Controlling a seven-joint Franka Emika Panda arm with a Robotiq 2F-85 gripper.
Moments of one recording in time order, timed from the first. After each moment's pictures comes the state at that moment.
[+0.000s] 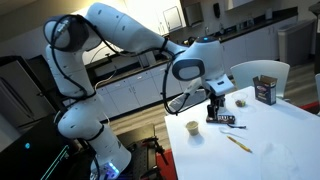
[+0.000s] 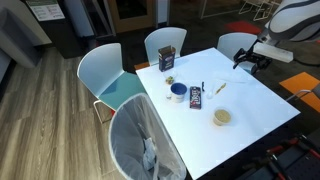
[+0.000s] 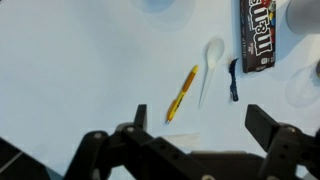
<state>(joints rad) -0.07 0.25 -0.07 -2.17 0.24 2.43 0.47</state>
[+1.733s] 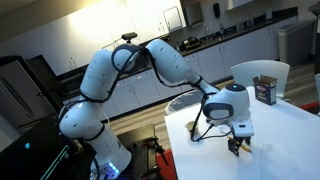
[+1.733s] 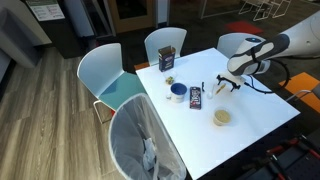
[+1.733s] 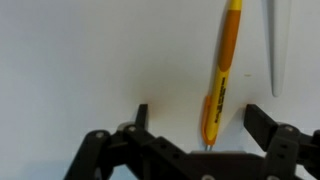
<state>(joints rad) 0.01 0.85 -0.17 -1.81 0.26 2.64 0.83</state>
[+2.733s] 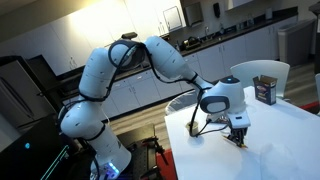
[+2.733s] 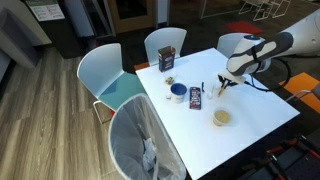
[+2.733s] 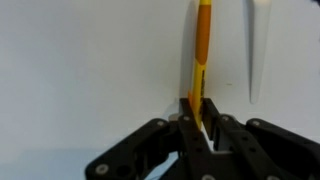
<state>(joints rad) 0.08 0.79 -0.20 -1.87 0.21 2.65 0.83</state>
